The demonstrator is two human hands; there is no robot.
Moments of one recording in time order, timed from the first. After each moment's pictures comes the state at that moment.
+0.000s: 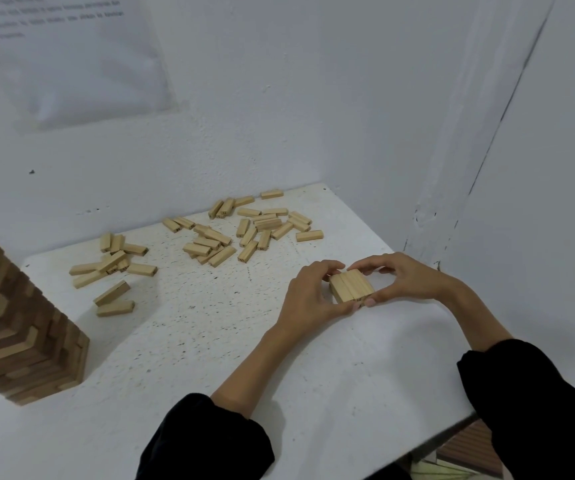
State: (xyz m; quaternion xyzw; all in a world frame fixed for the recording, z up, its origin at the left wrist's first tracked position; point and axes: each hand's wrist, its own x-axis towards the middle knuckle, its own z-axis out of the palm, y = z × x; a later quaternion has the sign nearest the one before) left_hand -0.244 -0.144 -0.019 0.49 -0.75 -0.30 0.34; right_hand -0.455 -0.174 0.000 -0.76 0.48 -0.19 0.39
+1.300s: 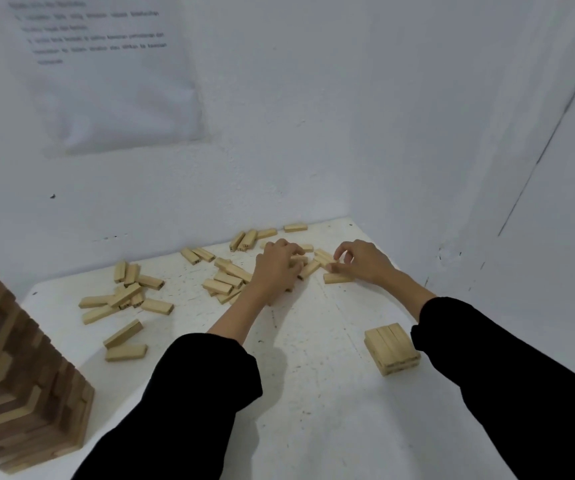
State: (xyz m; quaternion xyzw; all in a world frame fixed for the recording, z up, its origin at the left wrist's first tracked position) left_hand -0.163 -0.291 0.010 0.59 -0.76 -0.13 0.22; right_hand -0.357 -0.301 0.013 -0.73 0.62 -0.19 0.20
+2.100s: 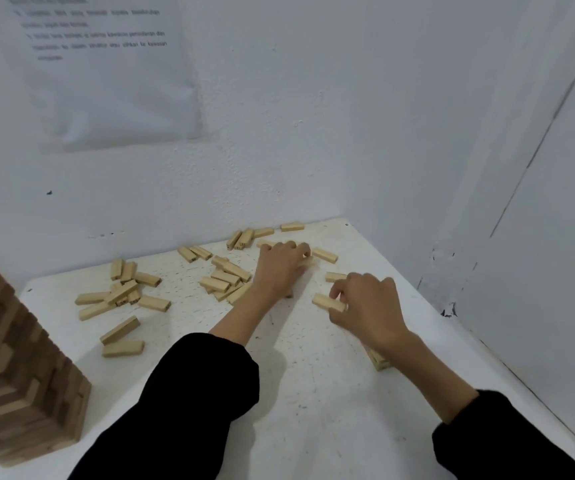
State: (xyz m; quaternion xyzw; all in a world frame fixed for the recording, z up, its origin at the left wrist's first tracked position) left_hand -0.174 -0.277 0.013 0.55 -0.82 0.07 0.14; right_hand -0.323 -0.182 0.037 -0.76 0.64 -0.13 0.00
